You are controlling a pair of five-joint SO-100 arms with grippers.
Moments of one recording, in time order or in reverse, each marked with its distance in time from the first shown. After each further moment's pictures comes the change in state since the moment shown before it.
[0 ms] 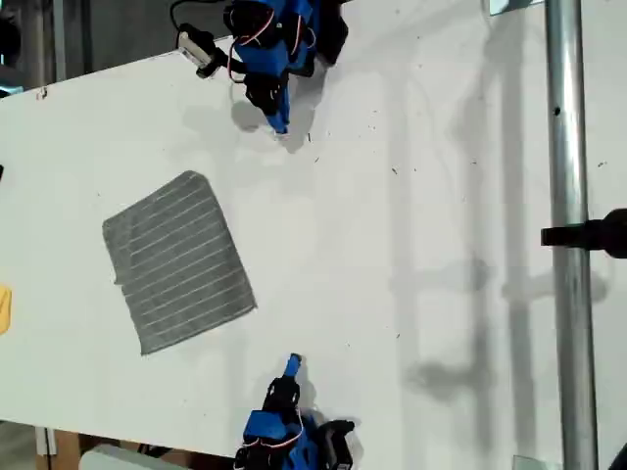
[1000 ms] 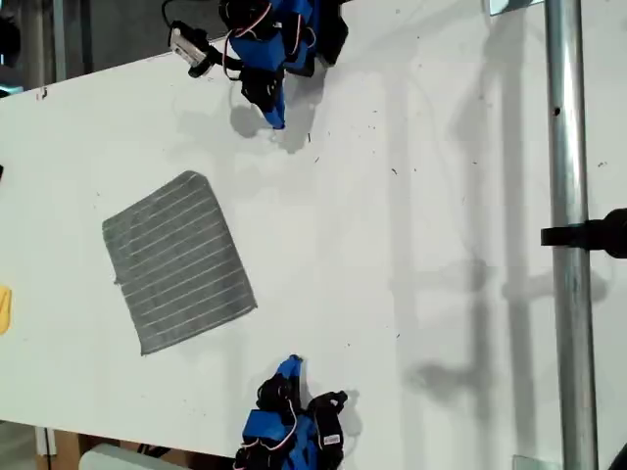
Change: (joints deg) arm 0 0.9 -1.9 -3.3 -3.6 -40.2; arm 1 -0.2 -4.9 -8.3 0.5 -4.8
